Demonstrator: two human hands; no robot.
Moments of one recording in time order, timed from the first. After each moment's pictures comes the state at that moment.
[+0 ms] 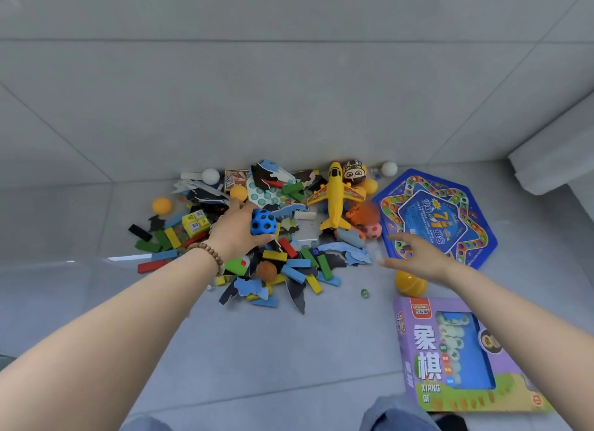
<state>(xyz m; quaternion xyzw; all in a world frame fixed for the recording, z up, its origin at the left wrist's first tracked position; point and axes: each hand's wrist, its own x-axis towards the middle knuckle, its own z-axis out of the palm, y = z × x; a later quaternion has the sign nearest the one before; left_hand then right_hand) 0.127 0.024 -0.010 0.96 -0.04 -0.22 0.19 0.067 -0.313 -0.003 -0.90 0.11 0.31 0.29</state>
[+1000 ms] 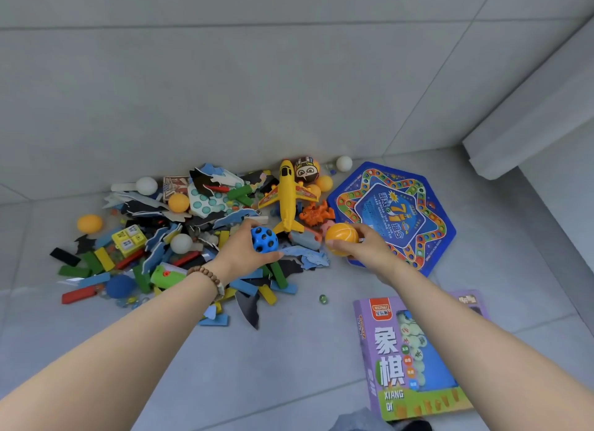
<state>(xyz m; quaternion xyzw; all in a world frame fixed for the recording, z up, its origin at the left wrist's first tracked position) 0.121 -0.076 -0.041 0.87 0.01 -0.29 0.40 0.083 -0.317 -0.040 -0.80 0.25 0.21 0.51</state>
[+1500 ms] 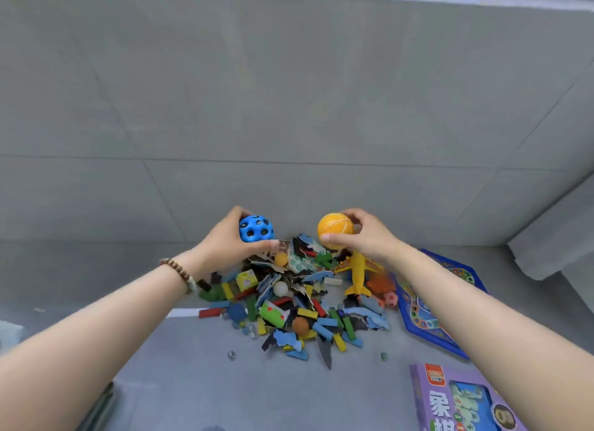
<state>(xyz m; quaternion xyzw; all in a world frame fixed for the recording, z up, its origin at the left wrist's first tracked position) 0.086 0.111 0.202 0.89 0.03 -0.11 0.44 0.117 -0.147 0.188 -0.86 0.00 0.15 0.48</state>
